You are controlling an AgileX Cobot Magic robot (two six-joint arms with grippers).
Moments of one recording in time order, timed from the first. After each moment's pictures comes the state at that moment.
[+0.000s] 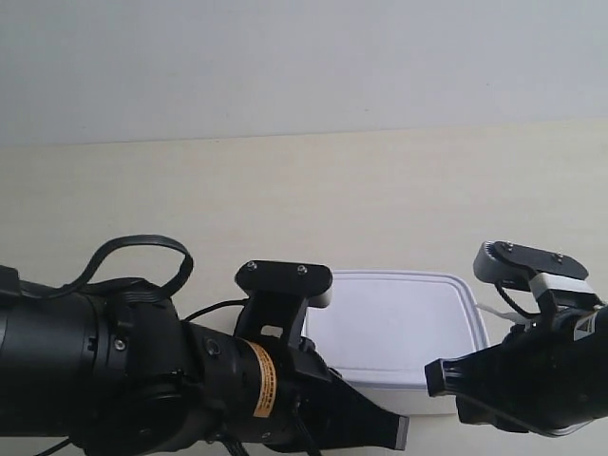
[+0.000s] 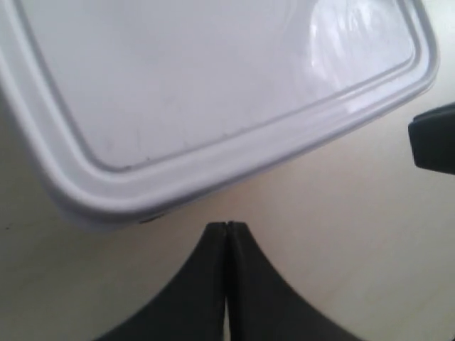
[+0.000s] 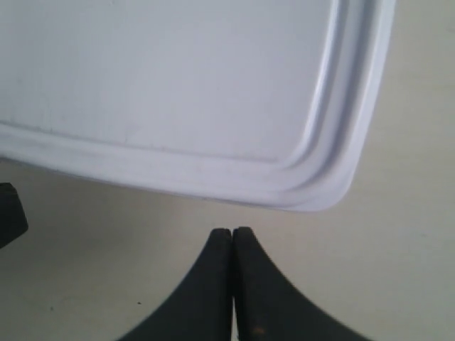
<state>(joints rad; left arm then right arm) -0.94 1.74 -0.81 0.09 0.10 -0.76 0.47 1.33 -0.44 0.53 0.43 -0.02</state>
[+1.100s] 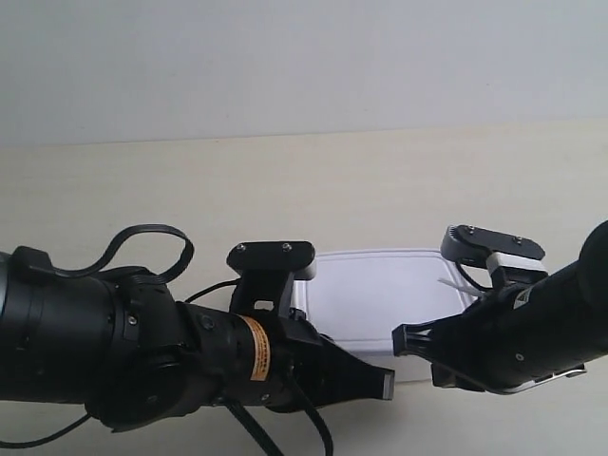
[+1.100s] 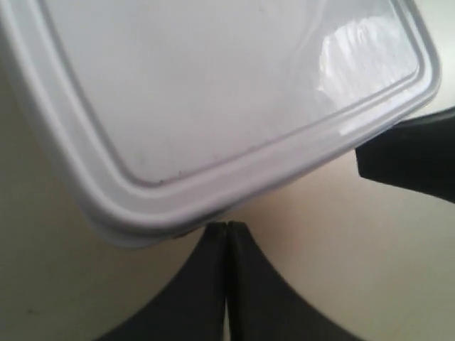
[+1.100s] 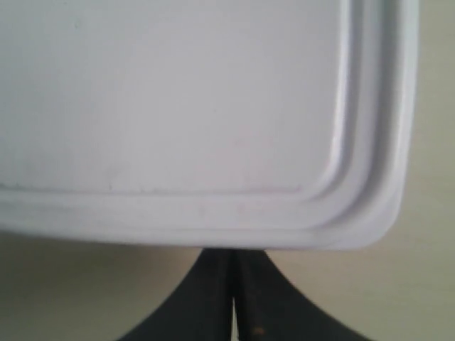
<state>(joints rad) -0.86 1.80 -0.81 0.09 -0.04 -0.75 0.47 1.55 -0.54 0.53 0.30 0.00</state>
